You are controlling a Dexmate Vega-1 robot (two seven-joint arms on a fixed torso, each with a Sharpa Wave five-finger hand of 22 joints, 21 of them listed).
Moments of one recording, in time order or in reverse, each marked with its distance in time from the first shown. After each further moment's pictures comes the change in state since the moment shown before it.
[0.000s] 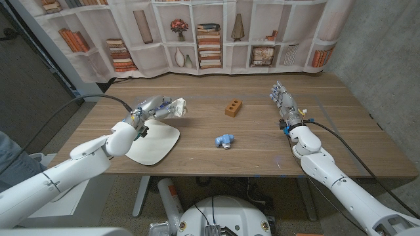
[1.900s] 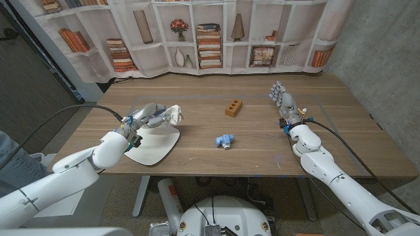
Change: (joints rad) left arm 0.231 0.027 -0.181 -0.097 -0.092 0.008 0.003; left_hand 0.000 0.000 0.003 -0.003 0.000 0.012 0.002 0.000 0.000 0.009 0.002 0.000 0.014 0.005 -0.005 0.000 0.018 0.000 0.000 0.004 0.000; right arm 0.031 0.011 -0.004 0.052 0.016 0.011 0.036; right_hand 0.000 0.000 -0.008 0.000 0.000 0.000 0.000 0.000 0.000 0.000 0.000 0.000 0.000 0.002 -0.003 0.000 0.000 0.011 0.003 -0.012 0.000
